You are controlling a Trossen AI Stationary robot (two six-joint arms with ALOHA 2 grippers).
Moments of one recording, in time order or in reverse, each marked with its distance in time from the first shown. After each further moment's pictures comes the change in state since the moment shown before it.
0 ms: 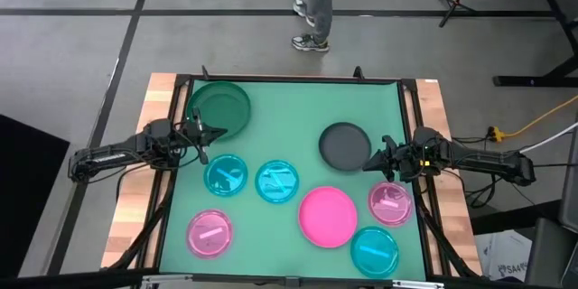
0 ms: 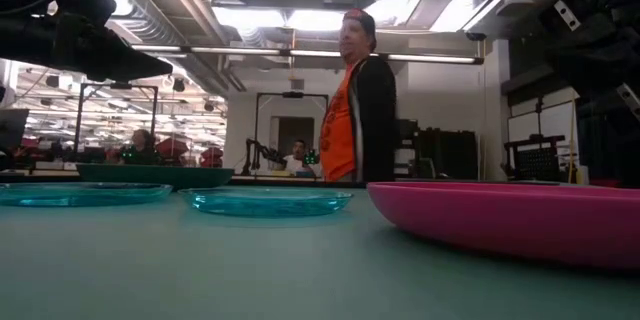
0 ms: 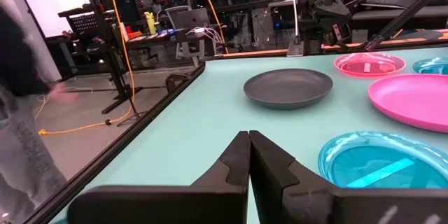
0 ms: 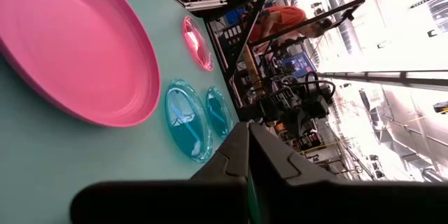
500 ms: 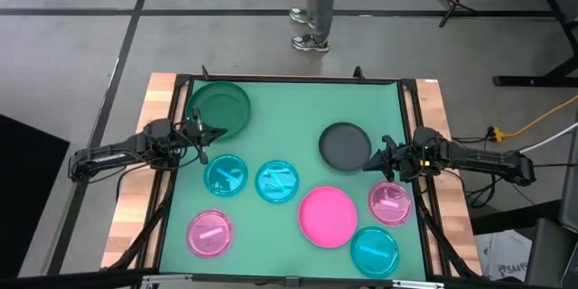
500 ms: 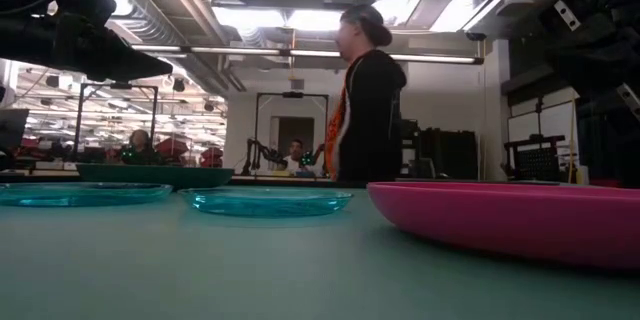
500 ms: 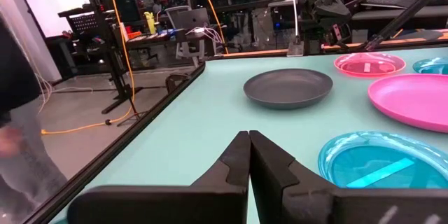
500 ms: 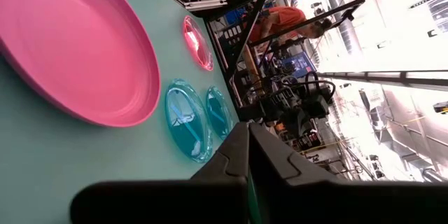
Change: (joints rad) left arm 0.000 0.000 0.000 0.000 0.000 0.000; right arm 0.000 0.000 0.000 0.000 0.000 0.000
